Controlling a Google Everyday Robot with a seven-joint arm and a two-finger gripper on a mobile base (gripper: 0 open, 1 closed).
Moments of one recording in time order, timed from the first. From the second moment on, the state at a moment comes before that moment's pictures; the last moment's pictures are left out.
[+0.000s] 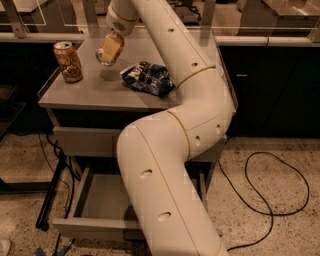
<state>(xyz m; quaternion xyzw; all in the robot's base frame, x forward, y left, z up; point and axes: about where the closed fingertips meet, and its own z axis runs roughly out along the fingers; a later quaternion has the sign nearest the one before) 0.815 0.140 0.919 -0.64 0.70 0.04 0.31</state>
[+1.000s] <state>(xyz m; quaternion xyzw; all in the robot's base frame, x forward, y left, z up) 0.807 0.127 0.936 -0.65 0.69 0.04 0.32</state>
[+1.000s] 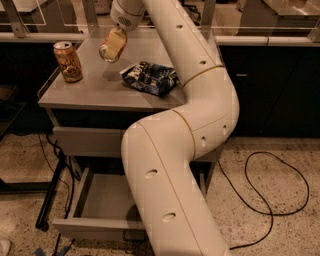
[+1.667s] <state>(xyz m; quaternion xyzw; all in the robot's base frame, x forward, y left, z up) 0.804 0.105 0.935 -0.65 0.69 0.07 0.32</state>
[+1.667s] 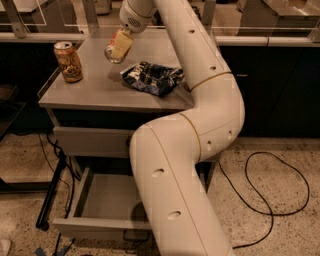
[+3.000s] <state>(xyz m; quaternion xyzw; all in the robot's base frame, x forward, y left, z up) 0.763 0.114 1.000 -0.63 0.70 0.08 0.33</state>
